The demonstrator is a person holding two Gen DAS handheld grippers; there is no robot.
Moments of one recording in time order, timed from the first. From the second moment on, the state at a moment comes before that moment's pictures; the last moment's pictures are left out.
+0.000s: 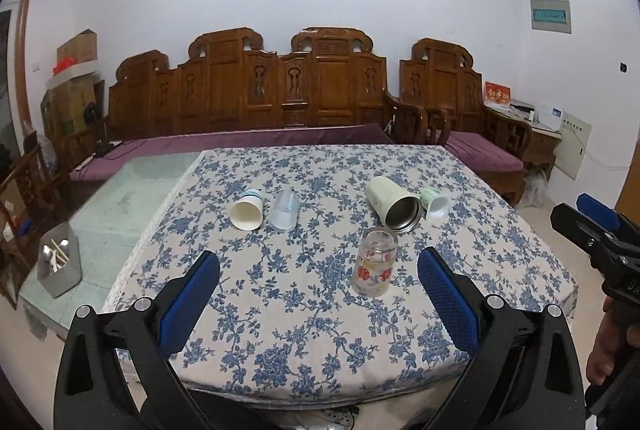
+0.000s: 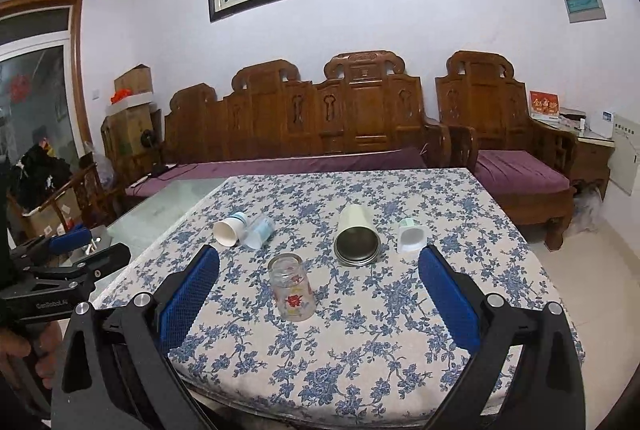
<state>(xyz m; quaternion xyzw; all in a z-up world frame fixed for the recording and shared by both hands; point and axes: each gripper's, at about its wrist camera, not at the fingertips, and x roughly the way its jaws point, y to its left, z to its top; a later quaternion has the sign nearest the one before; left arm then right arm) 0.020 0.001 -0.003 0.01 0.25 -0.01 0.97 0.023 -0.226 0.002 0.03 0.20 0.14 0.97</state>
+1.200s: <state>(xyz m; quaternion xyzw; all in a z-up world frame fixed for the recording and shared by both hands) 0.012 0.001 0.002 0.01 0.24 0.00 0.97 0.022 -0.222 0.003 0.04 0.20 0.14 0.97</state>
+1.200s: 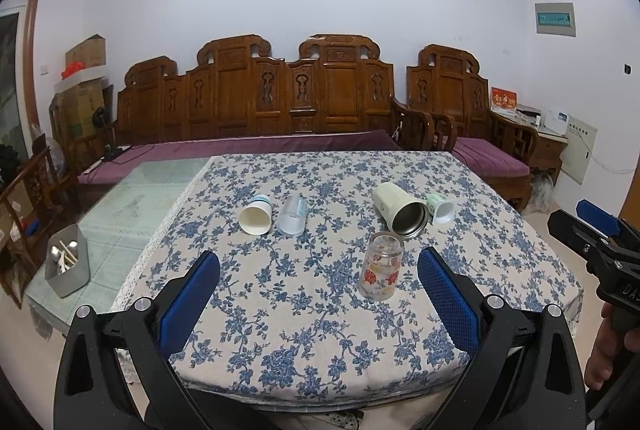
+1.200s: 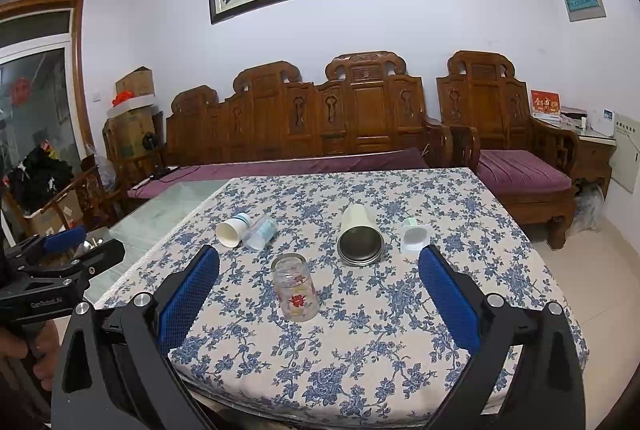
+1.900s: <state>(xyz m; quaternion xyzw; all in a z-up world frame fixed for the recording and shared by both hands) 0.011 0.000 0.003 0.01 0.24 0.00 0.97 0.023 -0.221 0.000 0.04 0.20 0.14 0.97</state>
